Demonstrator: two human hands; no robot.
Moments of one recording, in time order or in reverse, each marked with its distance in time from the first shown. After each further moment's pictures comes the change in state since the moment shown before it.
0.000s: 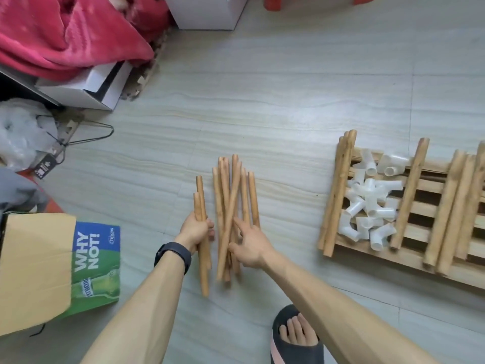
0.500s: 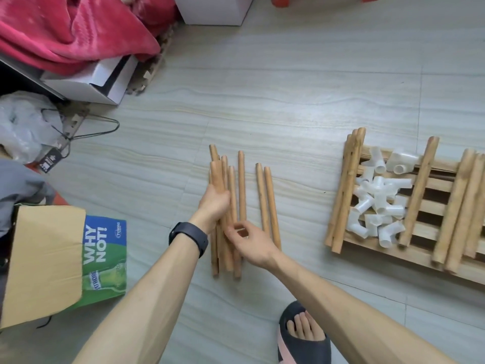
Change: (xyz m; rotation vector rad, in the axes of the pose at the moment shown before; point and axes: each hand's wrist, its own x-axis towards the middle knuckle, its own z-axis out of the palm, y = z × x) left_hand -0.026 0.062 0.020 0.074 0.022 0.141; right_hand -0.014 -0.012 0.012 0.309 0.077 0.000
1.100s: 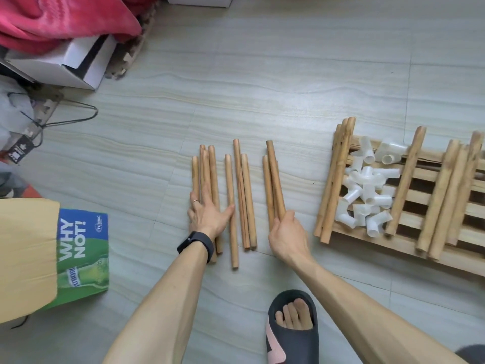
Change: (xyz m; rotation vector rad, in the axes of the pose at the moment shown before) left_hand 0.006 -0.062 0.032 0.490 0.076 0.061; right_hand -0.005 0.060 -0.049 -0.313 0.427 0.168
